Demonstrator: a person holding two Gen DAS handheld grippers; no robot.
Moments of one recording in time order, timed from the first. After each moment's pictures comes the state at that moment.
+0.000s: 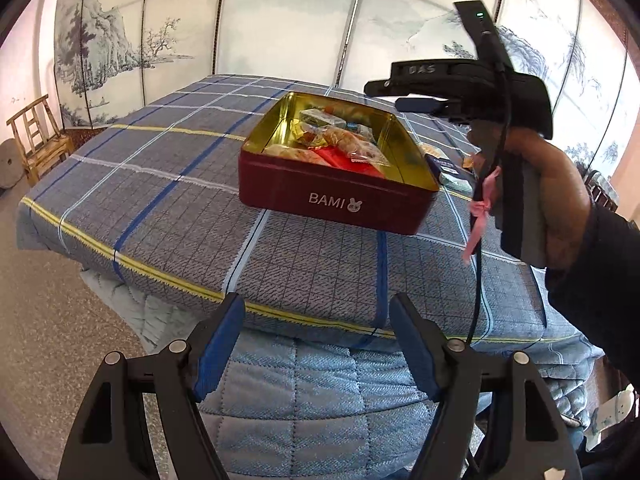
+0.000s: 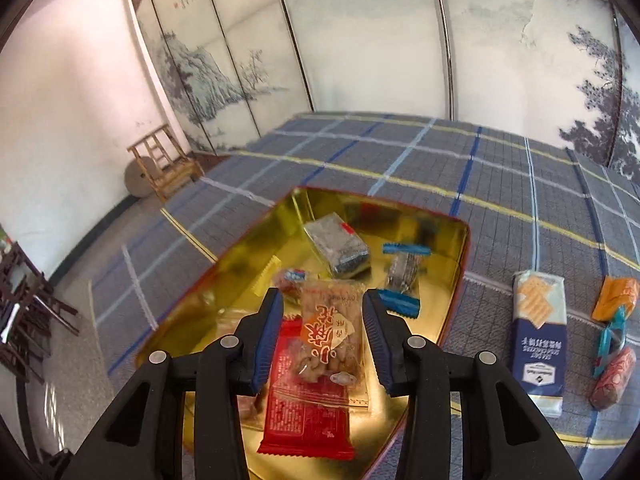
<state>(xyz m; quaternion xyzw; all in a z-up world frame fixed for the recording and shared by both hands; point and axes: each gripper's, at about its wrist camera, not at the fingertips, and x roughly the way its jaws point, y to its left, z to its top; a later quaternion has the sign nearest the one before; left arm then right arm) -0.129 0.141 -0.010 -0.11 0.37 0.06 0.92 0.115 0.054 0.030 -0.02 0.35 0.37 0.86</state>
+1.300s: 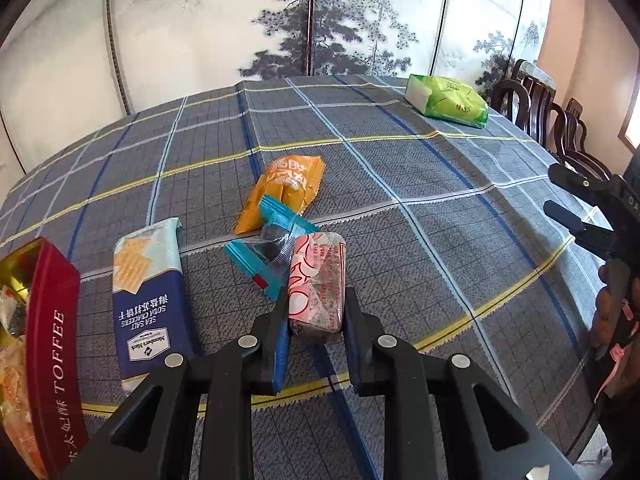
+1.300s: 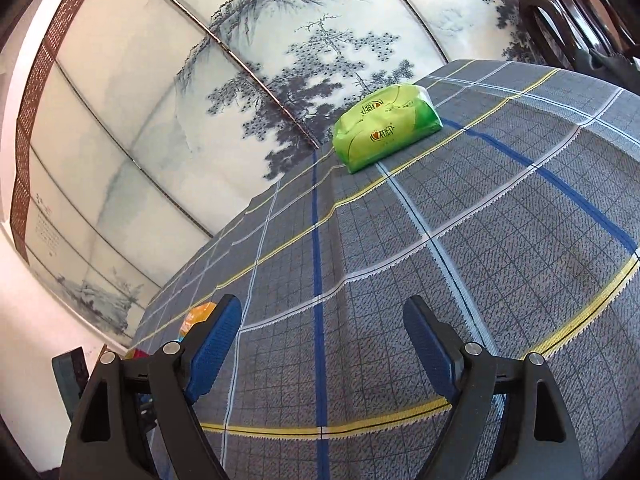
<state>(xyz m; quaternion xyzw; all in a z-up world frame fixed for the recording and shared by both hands) 0.155 -0.092 -0.013 0.04 0.42 -0.13 0.89 0.163 -0.416 -0.035 0.30 0.30 0.12 0.90</state>
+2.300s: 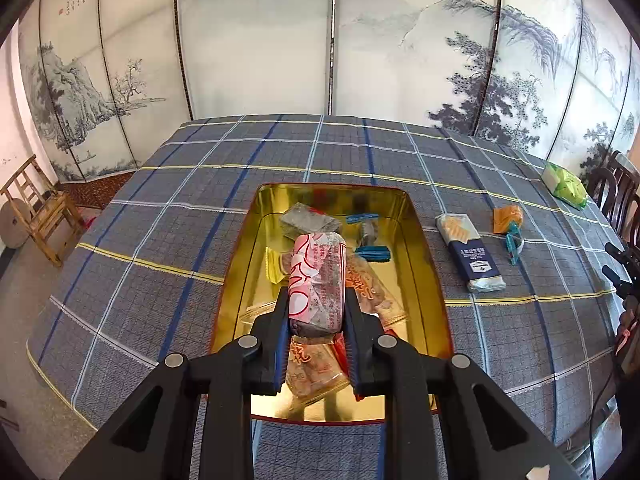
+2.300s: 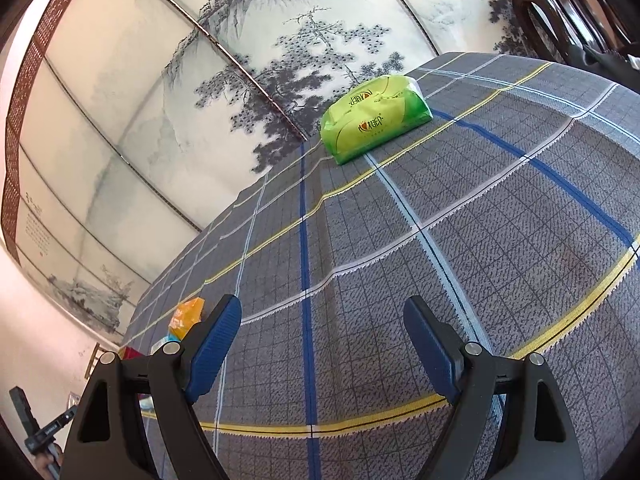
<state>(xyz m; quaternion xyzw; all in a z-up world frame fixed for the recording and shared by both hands) 0.040 0.154 0.056 -0.04 0.39 0.07 0.92 0.163 -0.416 -0.042 0.30 0.32 0.10 0.89</state>
